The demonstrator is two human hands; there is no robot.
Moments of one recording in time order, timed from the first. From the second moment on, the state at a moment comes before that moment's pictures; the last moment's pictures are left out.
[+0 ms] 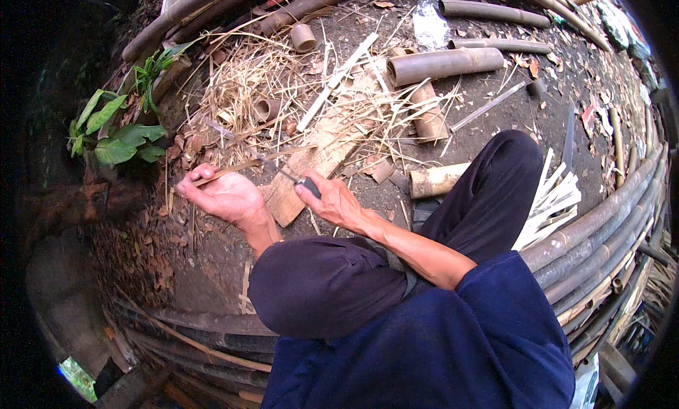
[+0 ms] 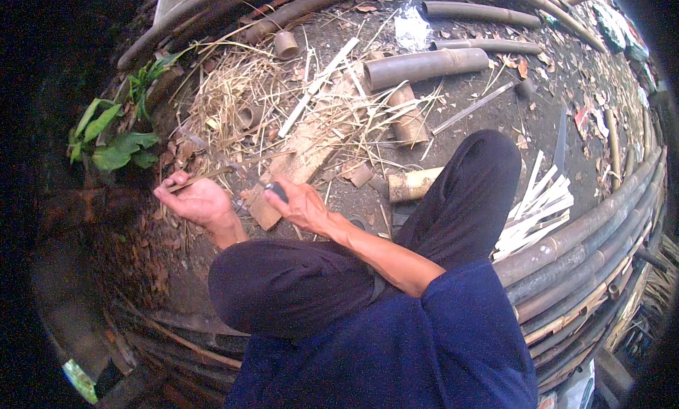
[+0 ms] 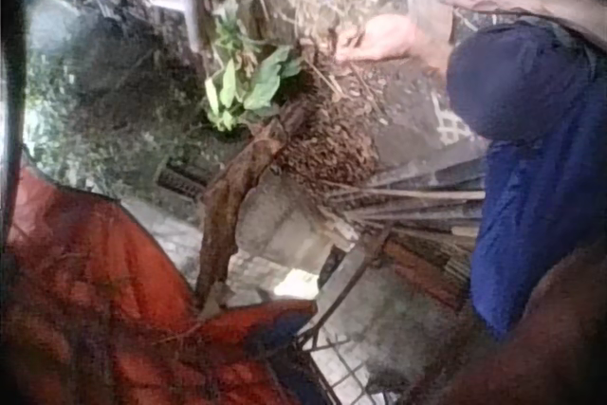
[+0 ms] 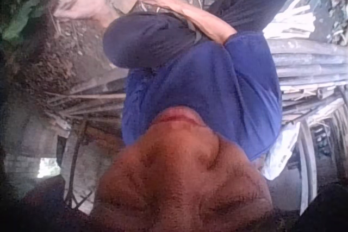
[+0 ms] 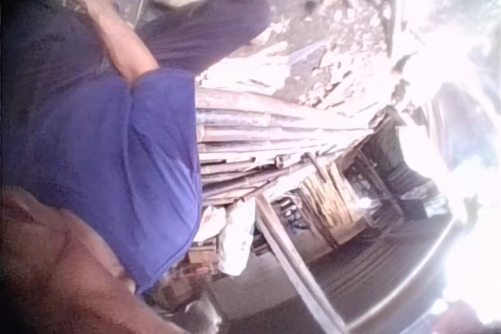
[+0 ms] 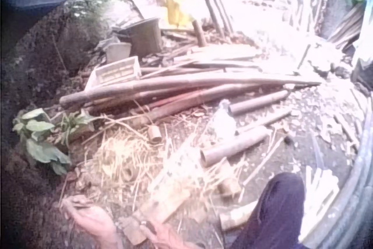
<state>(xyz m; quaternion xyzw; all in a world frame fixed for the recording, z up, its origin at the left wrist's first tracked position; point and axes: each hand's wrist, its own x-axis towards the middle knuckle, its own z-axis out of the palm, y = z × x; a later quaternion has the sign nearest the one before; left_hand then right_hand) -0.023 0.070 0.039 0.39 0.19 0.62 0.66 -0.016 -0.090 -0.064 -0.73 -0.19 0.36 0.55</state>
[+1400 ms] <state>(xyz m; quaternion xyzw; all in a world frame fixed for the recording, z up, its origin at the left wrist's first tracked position) -0.017 0.078 0.038 0.49 0.35 0.64 0.48 -0.034 -0.106 -0.071 -0.74 -0.23 0.35 0.53</state>
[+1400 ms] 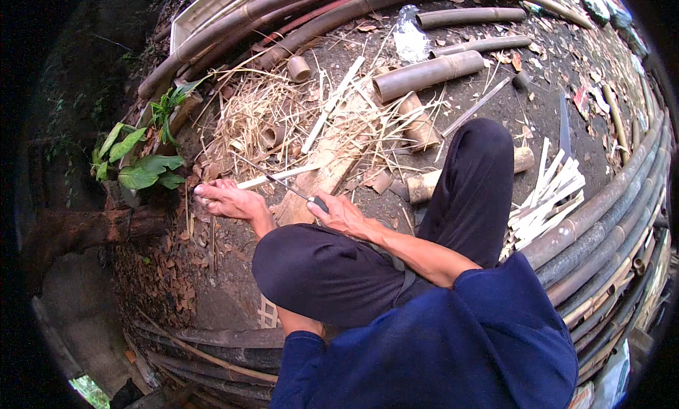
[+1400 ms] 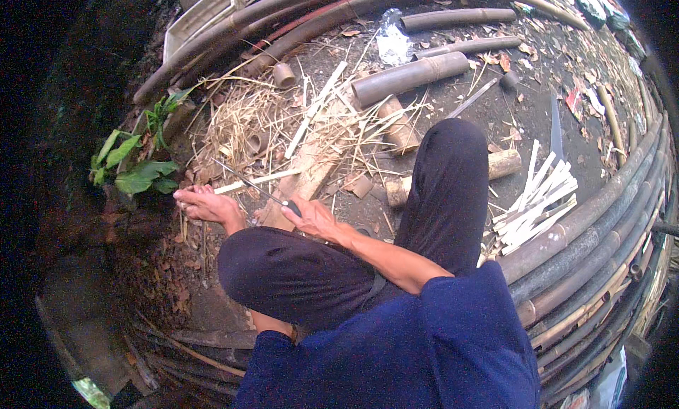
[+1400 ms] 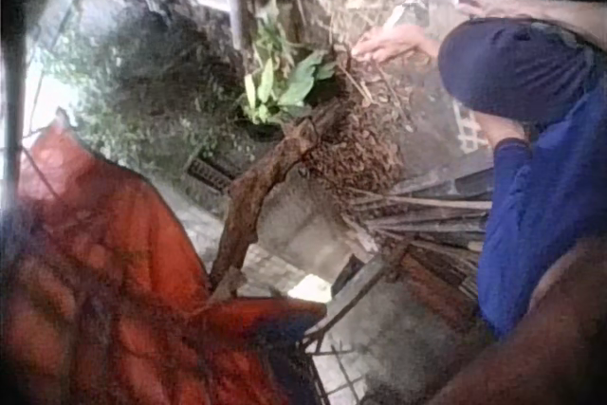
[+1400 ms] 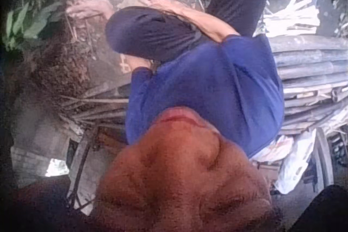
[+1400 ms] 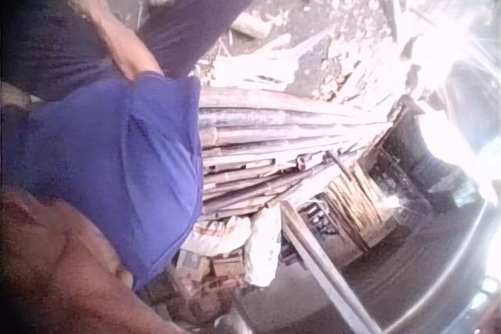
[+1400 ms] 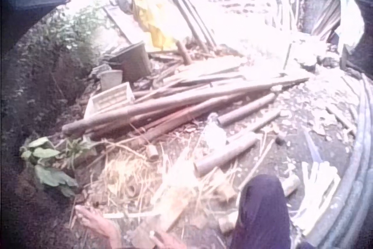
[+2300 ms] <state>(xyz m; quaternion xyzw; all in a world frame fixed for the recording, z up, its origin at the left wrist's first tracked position) -0.021 0.077 -0.004 0.62 0.33 0.43 0.56 -0.011 -0.165 -0.187 -0.82 -0.08 0.25 0.51</state>
